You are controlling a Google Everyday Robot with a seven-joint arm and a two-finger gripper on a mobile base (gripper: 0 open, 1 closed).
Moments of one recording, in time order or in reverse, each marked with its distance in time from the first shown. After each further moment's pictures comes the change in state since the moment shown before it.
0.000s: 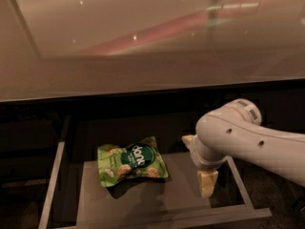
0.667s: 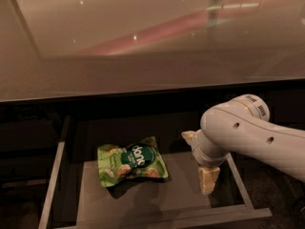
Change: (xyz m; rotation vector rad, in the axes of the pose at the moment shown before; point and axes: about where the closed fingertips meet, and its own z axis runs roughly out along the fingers) arm -0.002 -0.007 -0.022 0.029 -0.026 -0.010
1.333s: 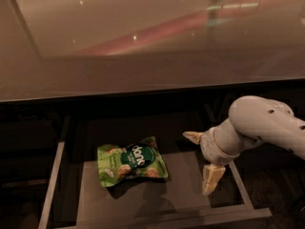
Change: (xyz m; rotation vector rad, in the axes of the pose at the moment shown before) arm 0.001 0.001 0.002 -0.009 -0.274 0.028
